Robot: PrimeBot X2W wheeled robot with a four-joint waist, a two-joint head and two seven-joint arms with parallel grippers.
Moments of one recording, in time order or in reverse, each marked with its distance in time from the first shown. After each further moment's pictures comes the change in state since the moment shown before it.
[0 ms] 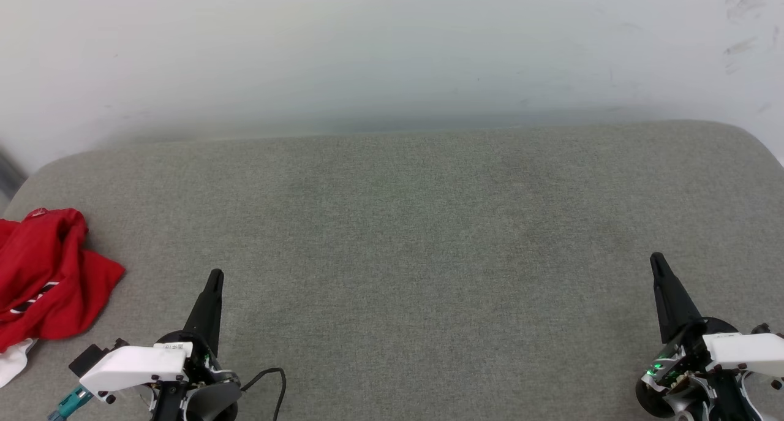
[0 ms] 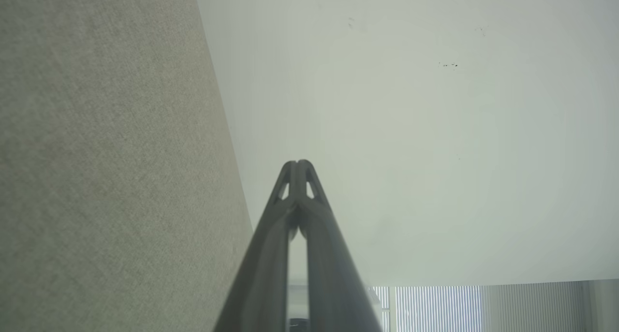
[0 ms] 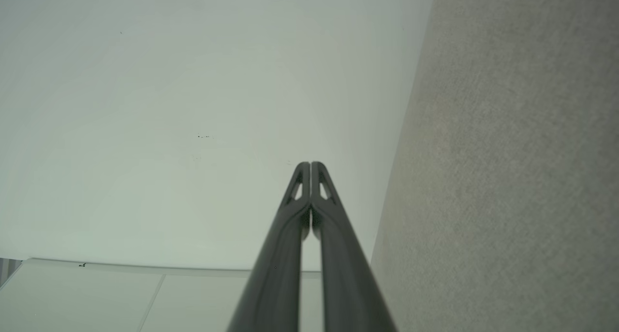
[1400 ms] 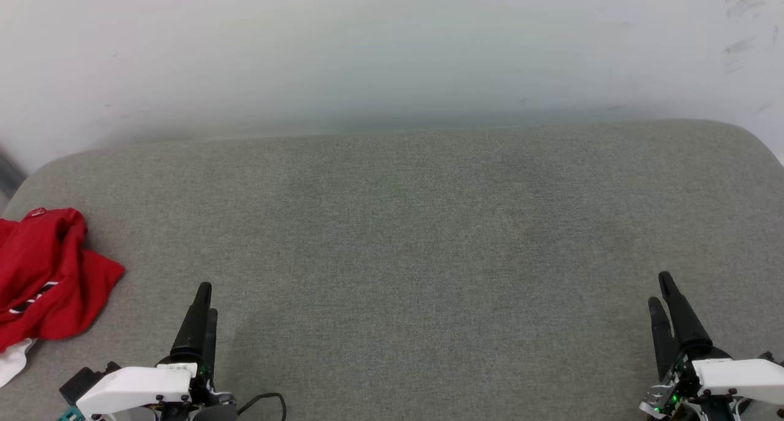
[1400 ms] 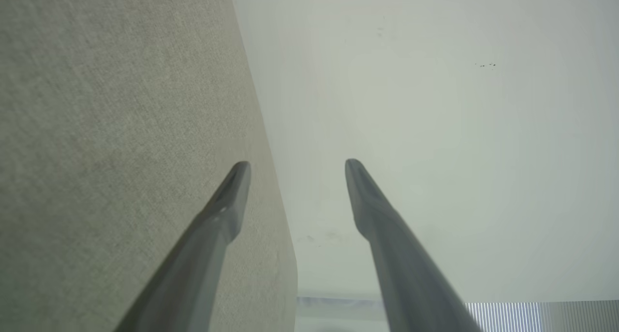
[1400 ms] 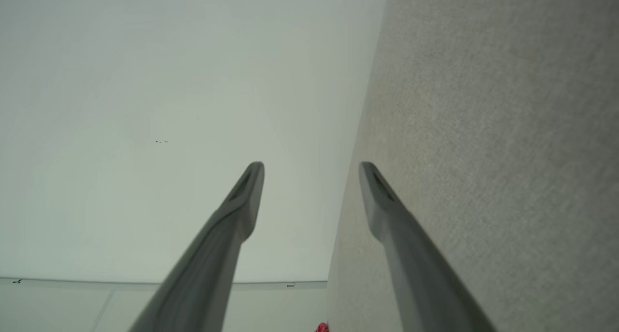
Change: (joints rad) left arm 0.057 -0.006 0.006 0.002 0.097 0.013 -0.056; right arm 0.058 0.001 0.005 0.031 -0.080 -0.001 -0.055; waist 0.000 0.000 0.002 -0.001
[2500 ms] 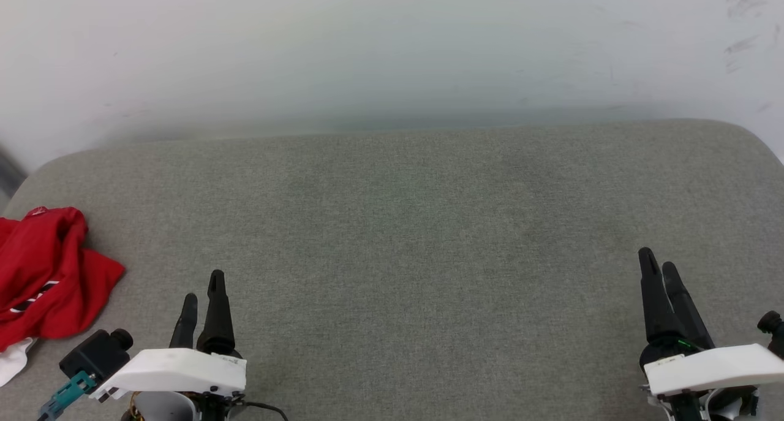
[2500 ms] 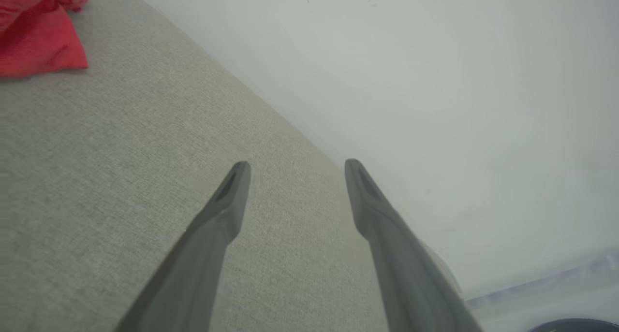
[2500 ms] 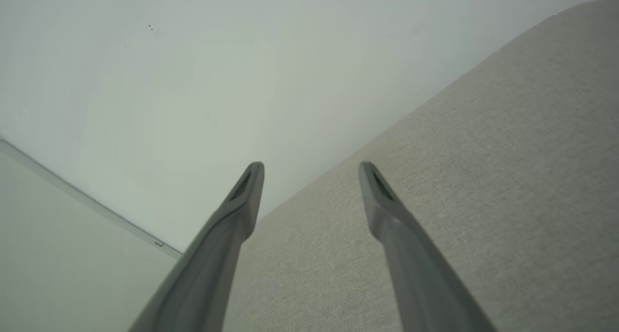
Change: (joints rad) left arm 0.045 0.001 -0.086 -0.206 0.659 0.192 -0.126; right arm 0.038 0.000 0.060 -0.211 -0.707 0.000 -0.130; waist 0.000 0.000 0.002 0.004
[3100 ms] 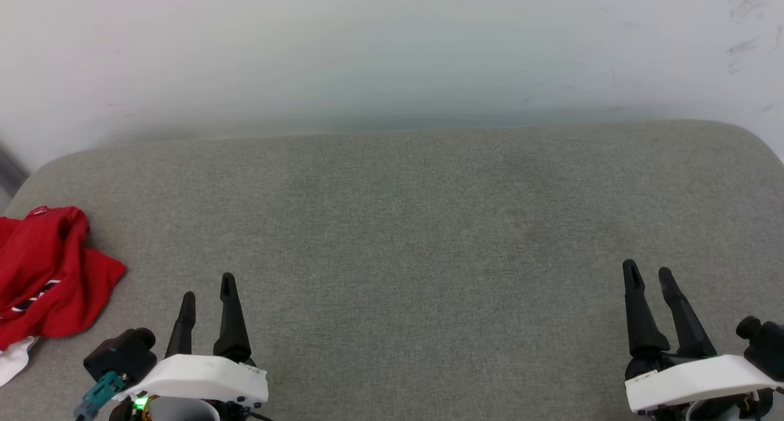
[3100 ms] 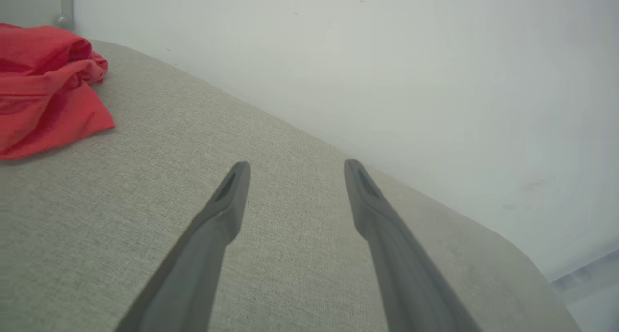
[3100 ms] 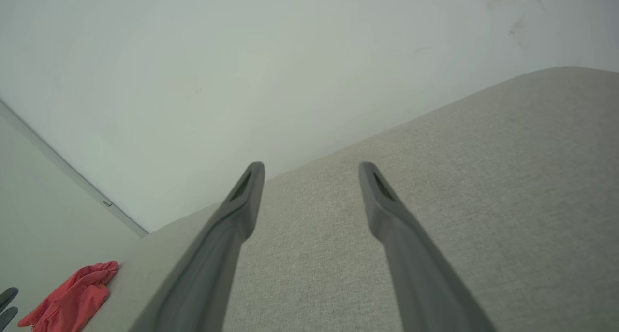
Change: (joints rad) left arm 0.023 0.004 -0.059 -0.031 0.271 0.053 -0.057; right arm 0.031 0.000 0.028 -0.012 -0.267 0.000 -0.054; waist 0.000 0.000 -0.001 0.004
